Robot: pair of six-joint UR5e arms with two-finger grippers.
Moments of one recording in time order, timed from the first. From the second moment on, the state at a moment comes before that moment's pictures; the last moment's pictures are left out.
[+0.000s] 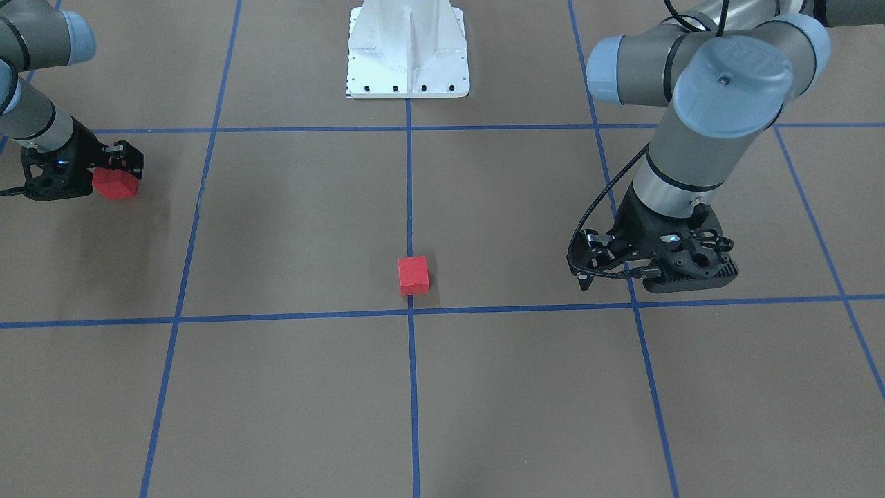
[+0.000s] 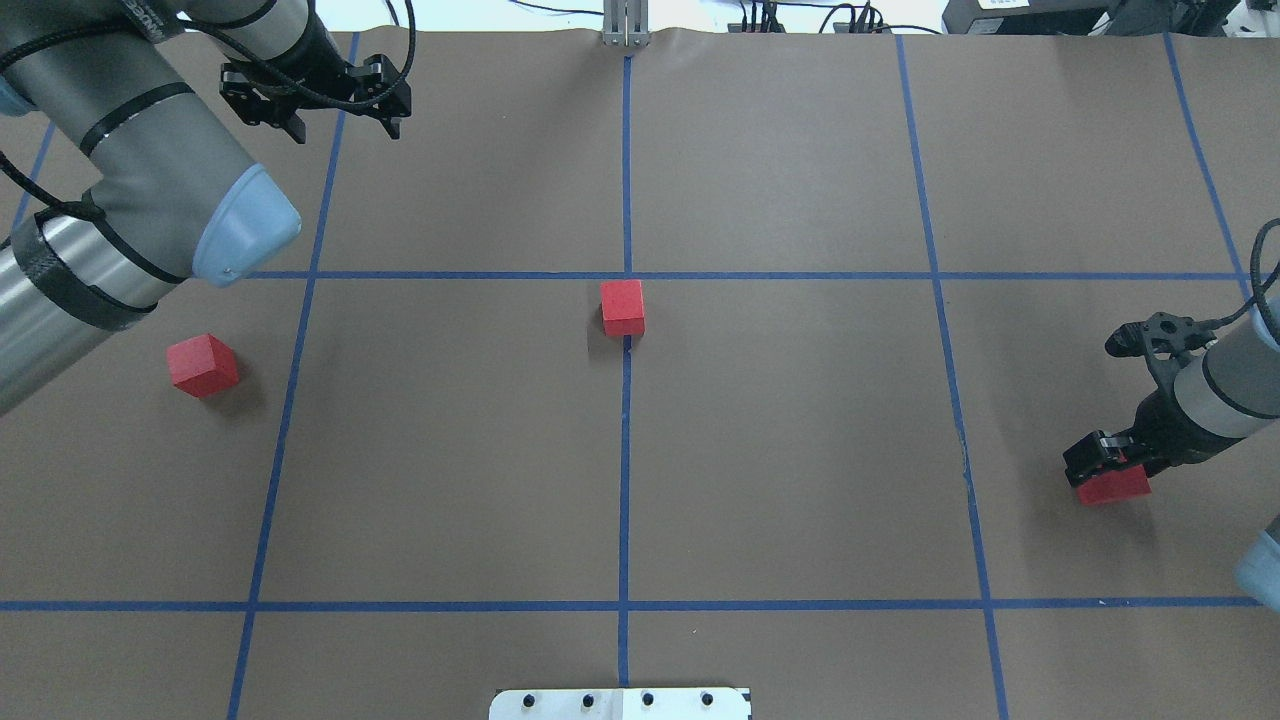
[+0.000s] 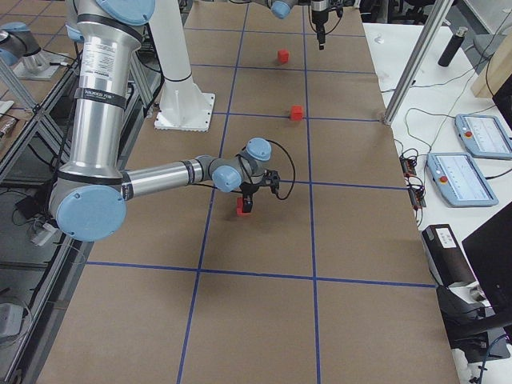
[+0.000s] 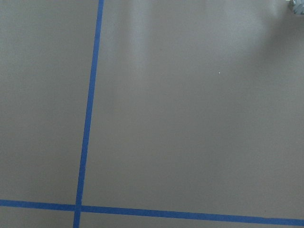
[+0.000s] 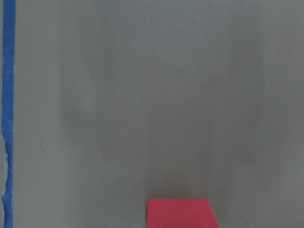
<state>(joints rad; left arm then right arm) -0.96 -2.26 -1.63 -1.50 -2.04 -0.92 0.79 -1.75 1.86 -1.23 2.22 0.76</state>
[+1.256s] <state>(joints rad) -0.98 -2.15 -1.63 -1.64 -2.04 -0.86 0.91 -1.35 1.90 -1.61 2.34 0.75</state>
